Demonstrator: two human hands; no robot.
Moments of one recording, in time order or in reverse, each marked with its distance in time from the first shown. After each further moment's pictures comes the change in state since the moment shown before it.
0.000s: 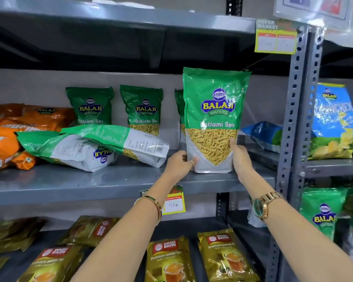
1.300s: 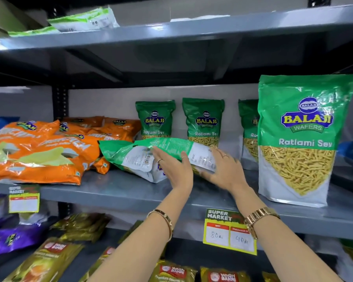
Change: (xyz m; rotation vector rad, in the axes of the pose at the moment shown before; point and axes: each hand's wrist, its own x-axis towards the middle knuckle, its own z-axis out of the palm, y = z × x) left_hand 0.003 -0.033 -0.120 -0.138 0.866 -0.029; right_hand -0.050 -0.043 0.180 -0.793 -0.296 -0.853
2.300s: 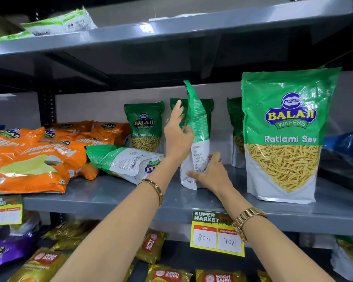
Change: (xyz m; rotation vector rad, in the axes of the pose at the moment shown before) left_hand 0.031 0.057 0.026 -0.139 -0.333 0.414; right_hand -0.007 -0.006 0.001 0.600 -0.043 0.347
